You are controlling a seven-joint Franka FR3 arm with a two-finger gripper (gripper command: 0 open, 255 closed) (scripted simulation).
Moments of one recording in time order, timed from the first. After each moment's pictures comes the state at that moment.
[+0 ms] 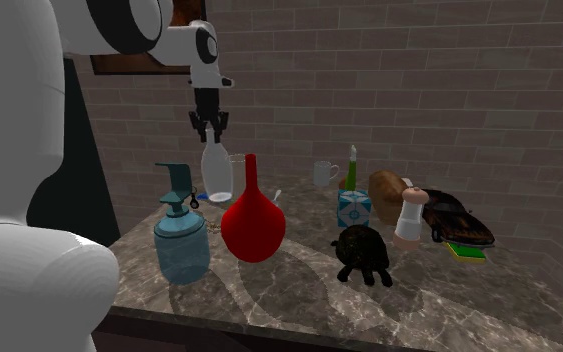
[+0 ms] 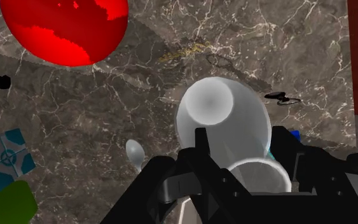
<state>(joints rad) 0.33 0.32 0.13 -1.45 -0.05 1.69 0.30</state>
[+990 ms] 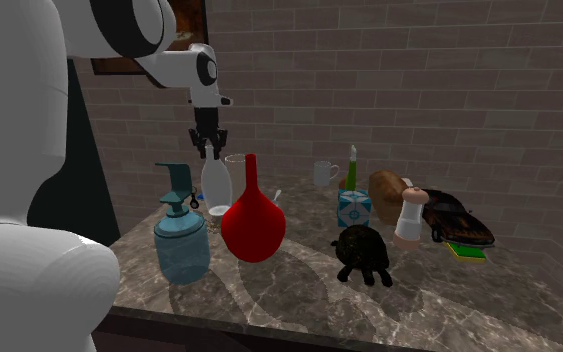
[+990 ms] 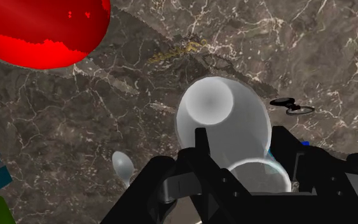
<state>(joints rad) 0.34 0.34 0.13 -1.57 -0.05 1.83 0.32</state>
